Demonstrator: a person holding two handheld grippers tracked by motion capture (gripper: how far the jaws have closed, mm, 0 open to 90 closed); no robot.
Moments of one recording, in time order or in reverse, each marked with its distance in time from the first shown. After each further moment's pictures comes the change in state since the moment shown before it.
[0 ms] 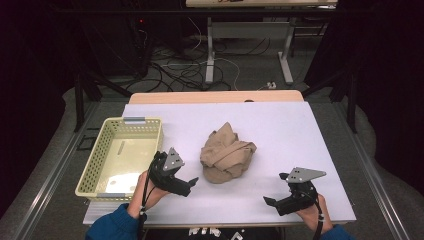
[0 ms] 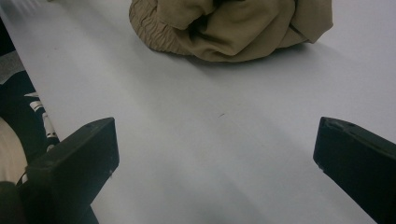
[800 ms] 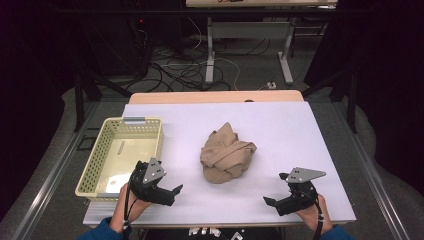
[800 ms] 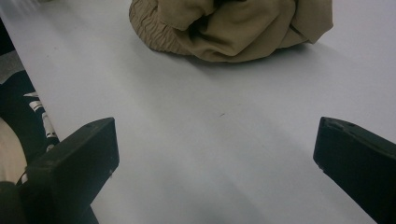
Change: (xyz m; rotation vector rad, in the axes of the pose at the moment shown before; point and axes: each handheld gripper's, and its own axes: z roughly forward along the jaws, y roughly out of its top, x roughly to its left) left arm 0.004 -0.036 -0.036 0.004 0.059 -0.025; right arm 0.001 0.000 -0.001 0.015 0.001 0.001
